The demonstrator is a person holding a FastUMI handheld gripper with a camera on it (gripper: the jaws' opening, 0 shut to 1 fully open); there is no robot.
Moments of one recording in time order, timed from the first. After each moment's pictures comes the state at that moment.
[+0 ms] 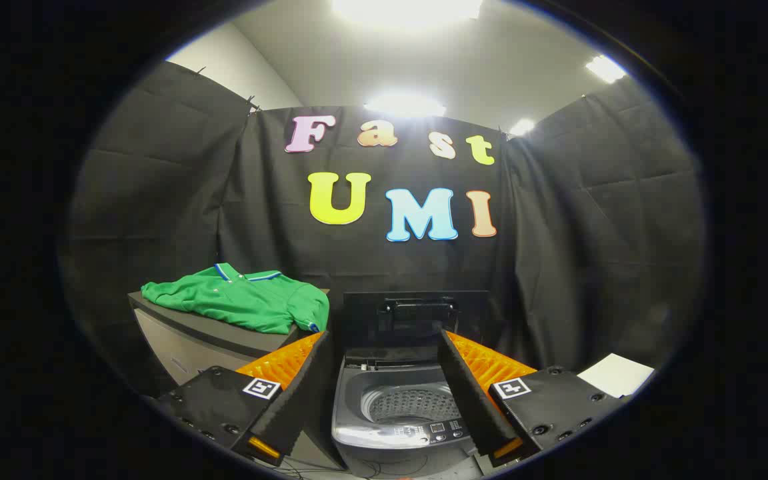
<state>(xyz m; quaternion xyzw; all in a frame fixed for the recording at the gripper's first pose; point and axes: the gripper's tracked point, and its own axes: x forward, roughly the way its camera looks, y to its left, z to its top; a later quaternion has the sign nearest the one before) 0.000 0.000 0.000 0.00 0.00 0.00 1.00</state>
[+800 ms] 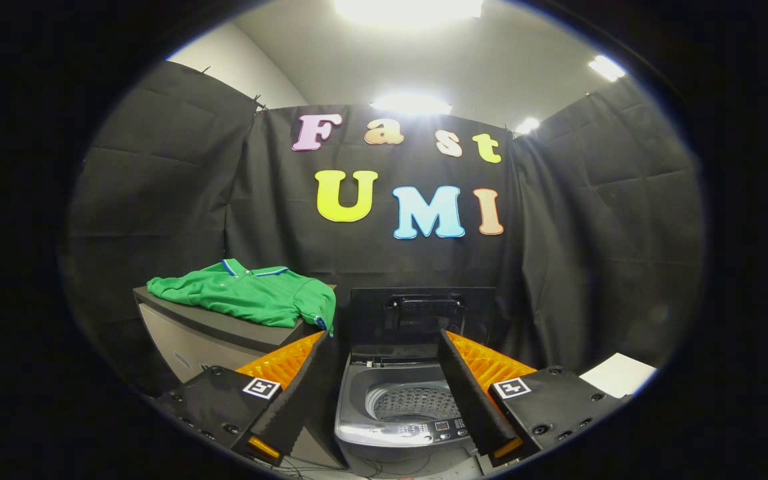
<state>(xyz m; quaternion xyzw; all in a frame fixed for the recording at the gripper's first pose) -0.005 0.008 0.002 0.00 -0.01 0.02 1.00</state>
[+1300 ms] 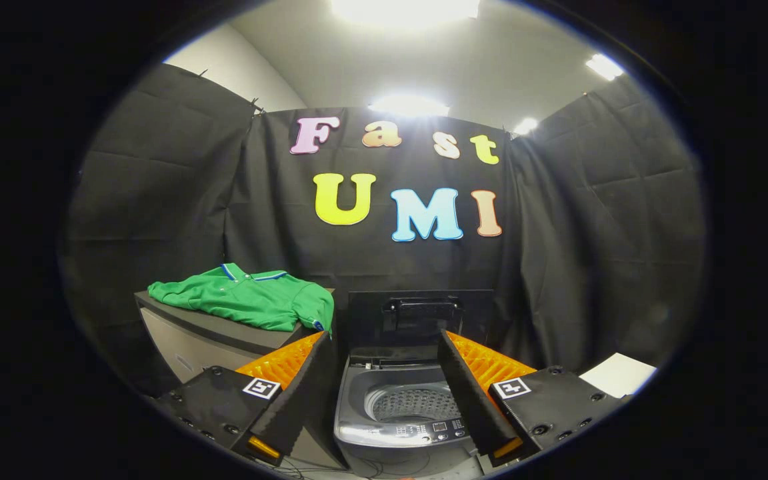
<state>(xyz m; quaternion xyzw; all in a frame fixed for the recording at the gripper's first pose) -0.008 0.004 0.010 0.00 -0.01 0.02 1.00</state>
